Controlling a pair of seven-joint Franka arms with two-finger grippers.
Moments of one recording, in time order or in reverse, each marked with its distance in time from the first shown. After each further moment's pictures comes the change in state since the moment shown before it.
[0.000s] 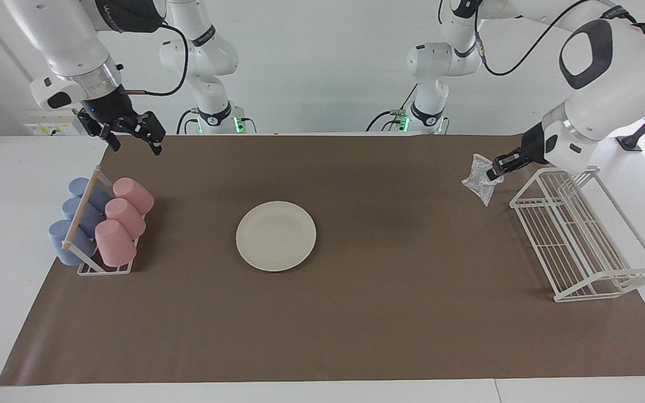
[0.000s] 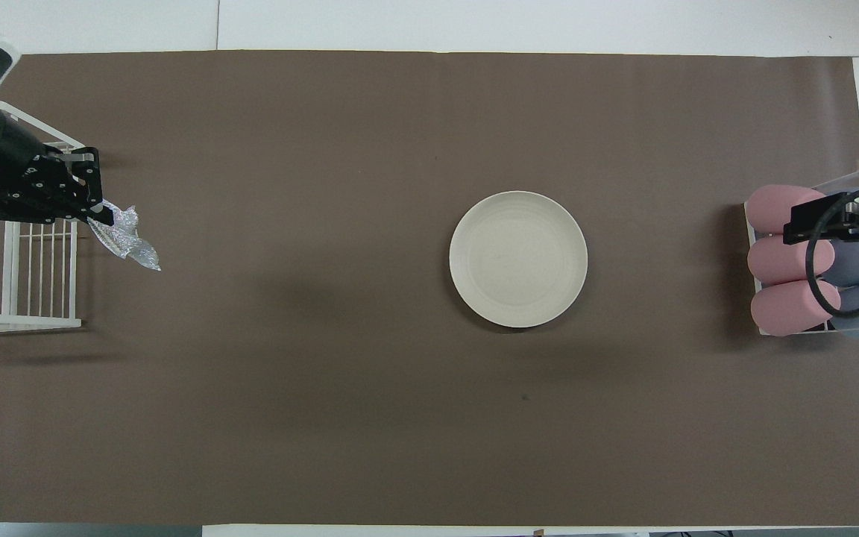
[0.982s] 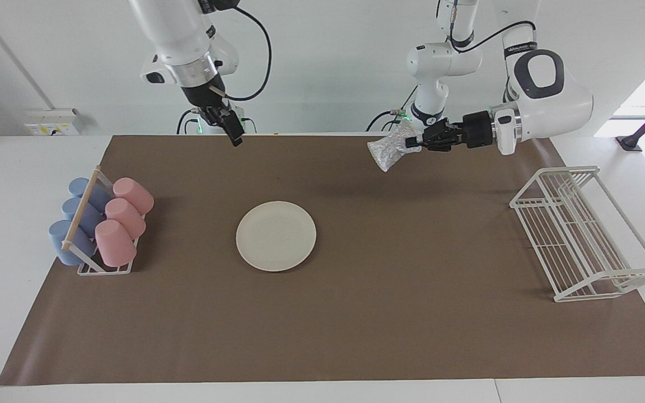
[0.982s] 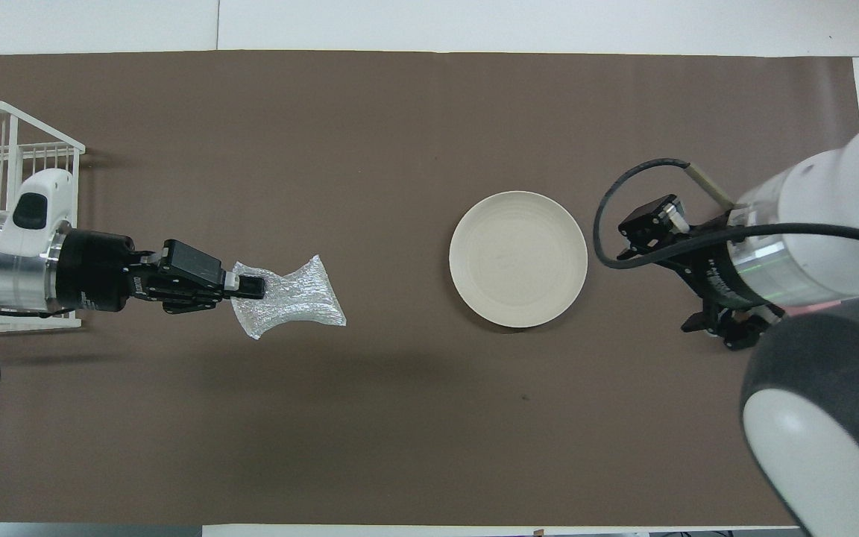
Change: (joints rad) left arm -0.039 -0.356 -0.017 -0.788 -0.826 0.255 0.499; right arm 0.005 -0.016 0.318 0.009 0.123 -0.034 1.026
